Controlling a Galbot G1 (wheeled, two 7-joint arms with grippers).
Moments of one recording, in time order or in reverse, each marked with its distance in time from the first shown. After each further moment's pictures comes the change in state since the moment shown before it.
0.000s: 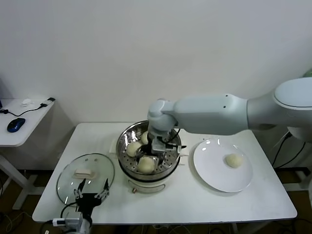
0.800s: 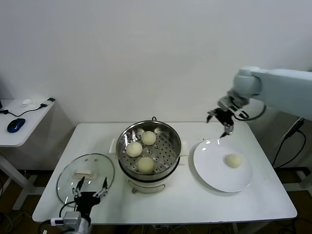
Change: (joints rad) left arm 0.005 -0.001 -0.012 -0.013 -0.002 -0.002 0.001; right arm 0.112 -0.501 -0.194 -0.162 0.326 -0.359 -0.112
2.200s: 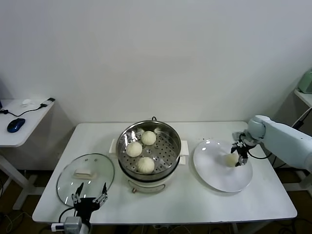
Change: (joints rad) left arm 0.029 -0.022 -0.002 0.012 0.022 -0.010 -0.003; right arm -0.672 0.049 0.575 -0.465 -0.274 -0.114 -0.008
